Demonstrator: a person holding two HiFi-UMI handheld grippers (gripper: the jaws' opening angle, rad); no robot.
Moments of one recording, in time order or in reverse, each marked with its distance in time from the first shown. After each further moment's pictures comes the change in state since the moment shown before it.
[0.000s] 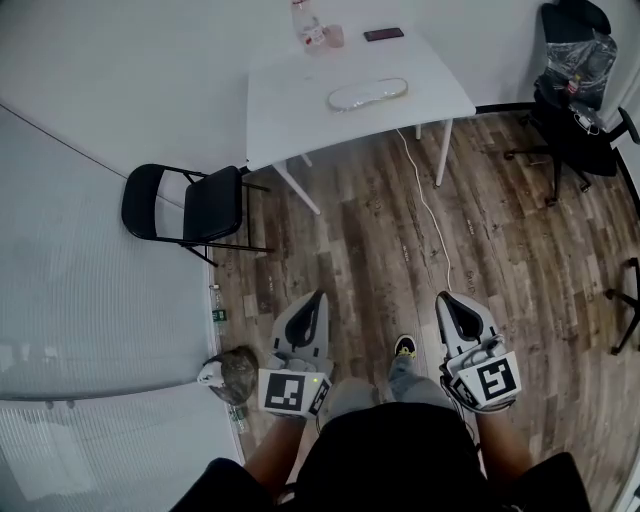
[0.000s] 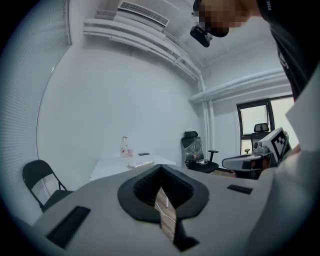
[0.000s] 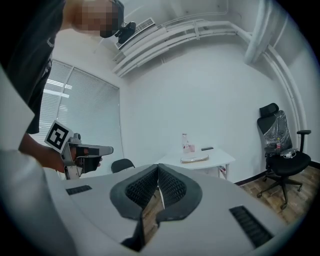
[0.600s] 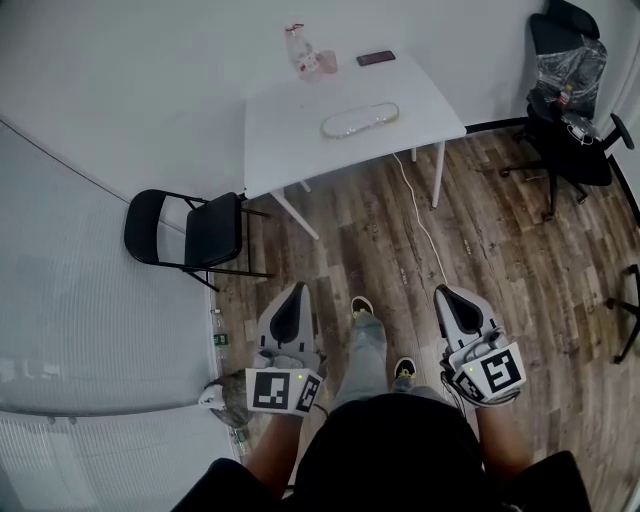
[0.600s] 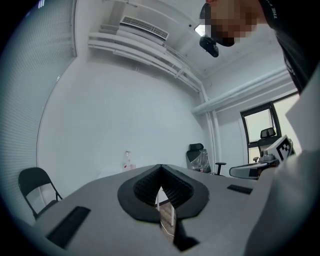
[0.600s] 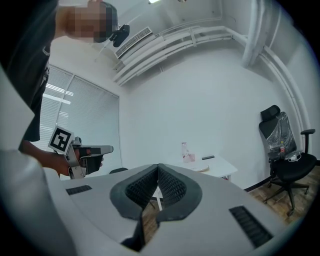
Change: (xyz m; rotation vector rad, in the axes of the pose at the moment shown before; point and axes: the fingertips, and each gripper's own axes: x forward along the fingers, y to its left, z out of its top) left arm 0.039 0.017 0.055 -0.005 -0.152 0.048; right arm 0.023 -0.040 0.040 0.007 -0.102 0.017
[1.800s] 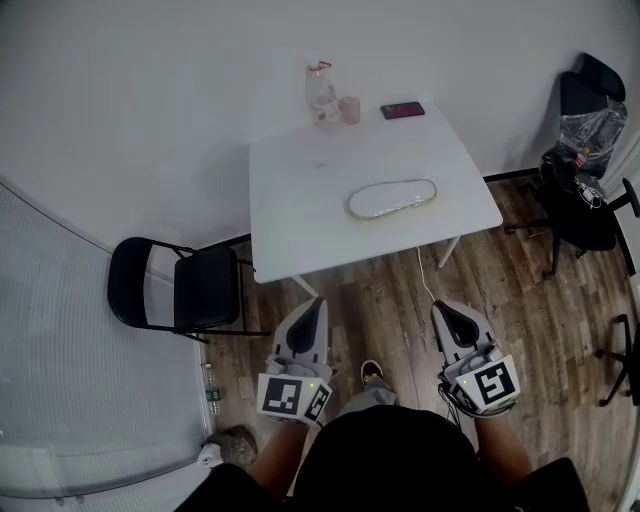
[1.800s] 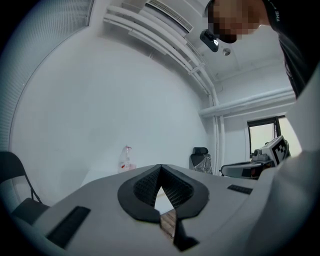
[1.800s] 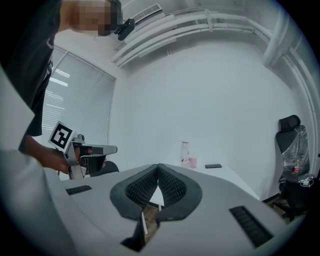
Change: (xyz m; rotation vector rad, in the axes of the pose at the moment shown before) left arm 0.236 0.185 -0.012 -0.123 0.013 -0.096; right arm 0.297 -0.062 0.023 -0.132 0.088 -0.014
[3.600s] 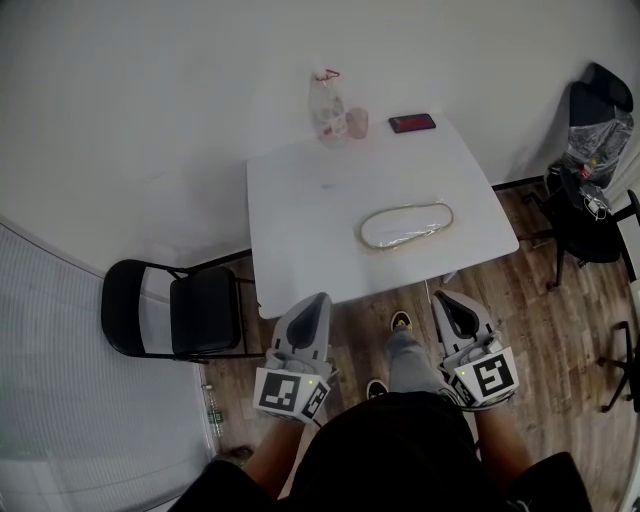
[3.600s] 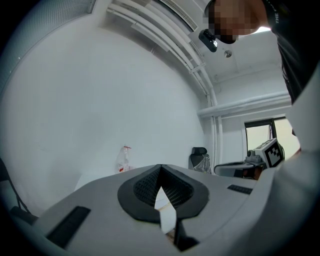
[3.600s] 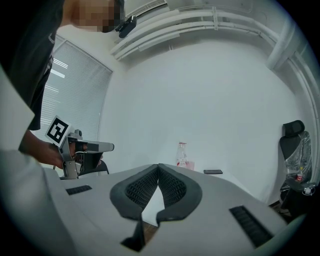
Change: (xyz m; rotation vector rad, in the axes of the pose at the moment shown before) left arm 0.090 0.084 -0.003 0.001 0.003 -0.083; right arm 0.125 -0.035 -0.005 -0.051 -0.009 -0.045
